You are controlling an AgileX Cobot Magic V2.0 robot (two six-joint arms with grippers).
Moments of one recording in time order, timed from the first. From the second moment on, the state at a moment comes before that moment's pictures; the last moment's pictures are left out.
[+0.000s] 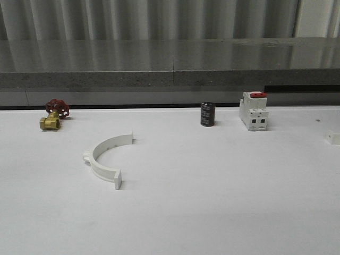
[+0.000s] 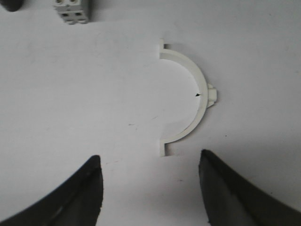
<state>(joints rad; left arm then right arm) -0.11 0.29 -0.37 0.13 0.52 -0.27 -0.09 1.23 -0.96 0.02 0.76 0.02</state>
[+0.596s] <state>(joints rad) -0.11 0.29 -0.37 0.13 0.52 -0.27 -0.19 1.76 -1.17 0.02 0.72 -0.11</state>
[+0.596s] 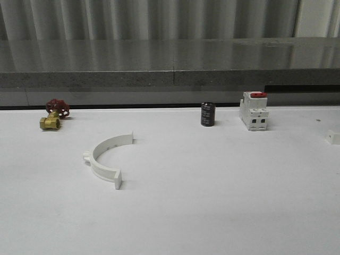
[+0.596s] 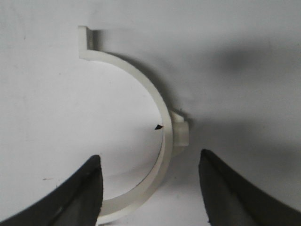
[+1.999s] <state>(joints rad) -0.11 0.29 -0.37 0.13 0.52 -0.27 -0.23 1.90 -1.18 0.04 0.67 -0.13</state>
